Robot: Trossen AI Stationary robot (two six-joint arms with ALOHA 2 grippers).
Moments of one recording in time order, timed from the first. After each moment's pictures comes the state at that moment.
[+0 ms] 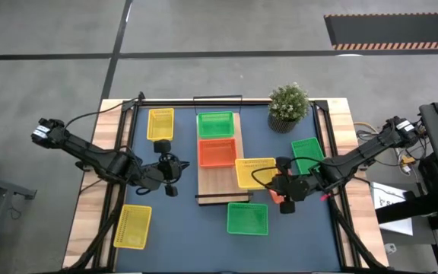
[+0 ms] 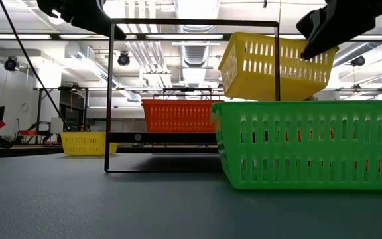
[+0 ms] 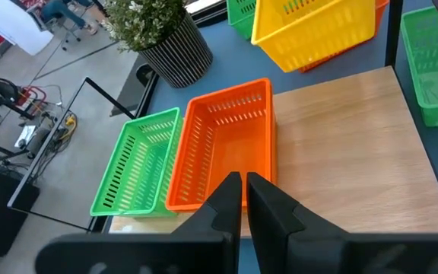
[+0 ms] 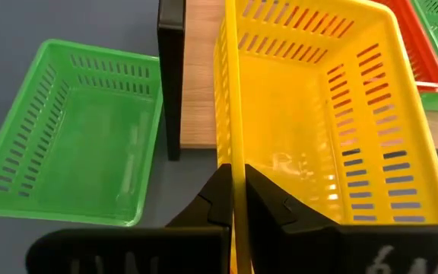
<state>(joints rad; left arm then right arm) -0.40 1.08 0.85 -0.43 -0.73 0.01 0.47 1.19 0.83 -0.51 0.38 0.21</state>
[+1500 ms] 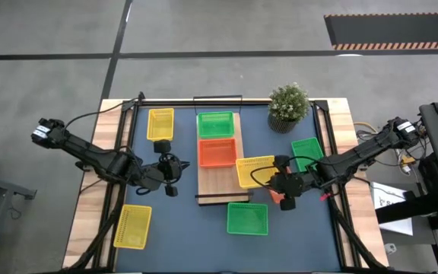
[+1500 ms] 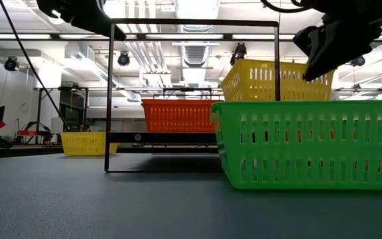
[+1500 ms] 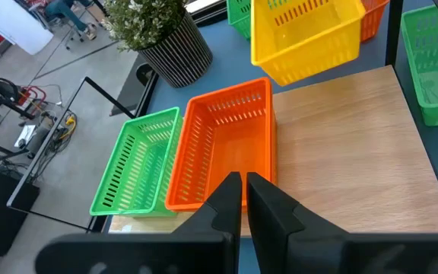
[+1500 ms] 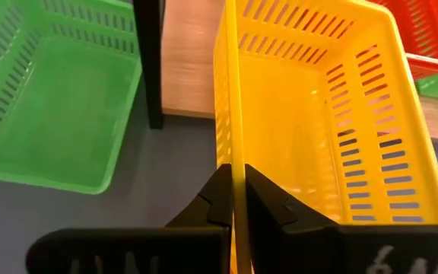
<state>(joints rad) -0.40 1.08 0.84 -0.43 -0.74 0.00 0.41 1.19 0.77 -0.50 0.33 0.11</state>
